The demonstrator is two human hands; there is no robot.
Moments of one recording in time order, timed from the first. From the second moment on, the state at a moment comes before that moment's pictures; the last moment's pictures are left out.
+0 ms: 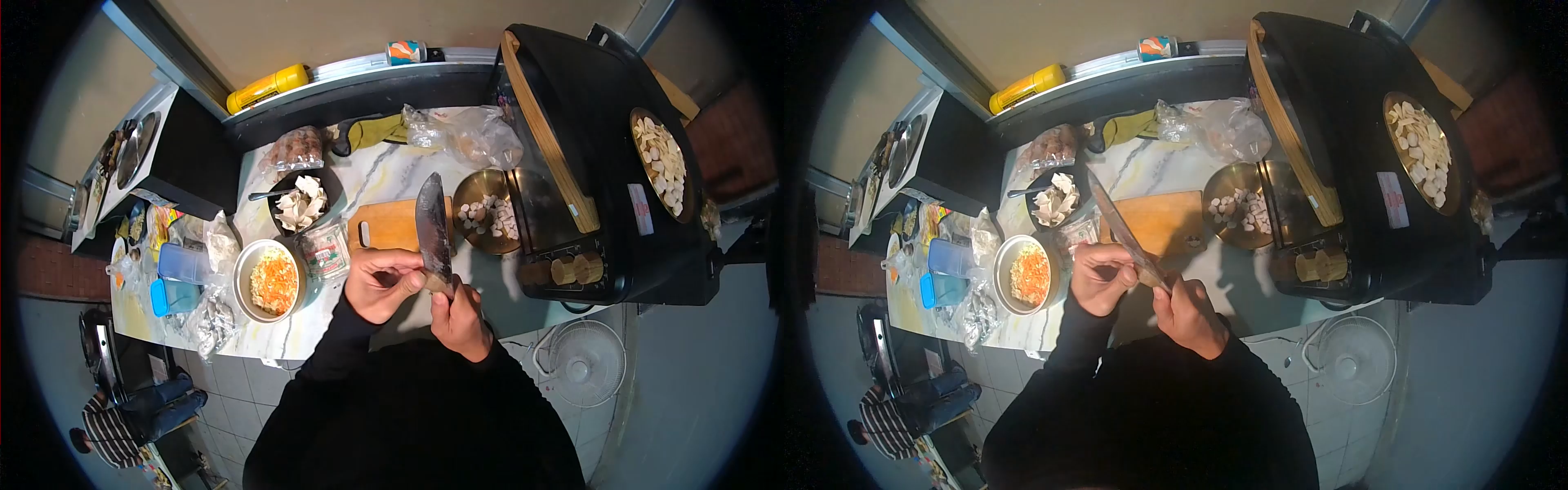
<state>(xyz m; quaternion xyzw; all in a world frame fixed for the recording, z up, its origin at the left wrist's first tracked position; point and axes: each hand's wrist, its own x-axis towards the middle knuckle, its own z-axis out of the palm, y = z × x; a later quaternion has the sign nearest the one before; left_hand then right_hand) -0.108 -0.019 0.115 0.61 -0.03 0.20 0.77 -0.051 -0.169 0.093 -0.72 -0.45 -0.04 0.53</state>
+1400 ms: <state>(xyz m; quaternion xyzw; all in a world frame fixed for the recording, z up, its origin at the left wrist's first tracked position) -0.079 0.004 0.062 0.63 0.02 0.14 0.77 -0.042 -0.153 0.063 -0.79 -0.37 0.06 0.49</state>
